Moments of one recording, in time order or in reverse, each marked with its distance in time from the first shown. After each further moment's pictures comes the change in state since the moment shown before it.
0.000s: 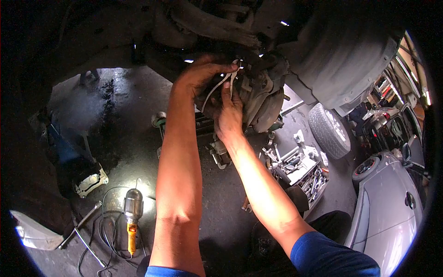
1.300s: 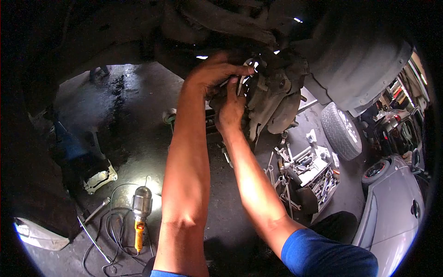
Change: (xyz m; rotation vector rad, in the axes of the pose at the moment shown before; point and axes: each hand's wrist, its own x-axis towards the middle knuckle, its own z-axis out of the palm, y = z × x) left_hand -0.011 0.015 0.000 0.160 -0.015 -0.110; right_hand 0.020 0.036 0.010 -0.029 0.080 -0.093
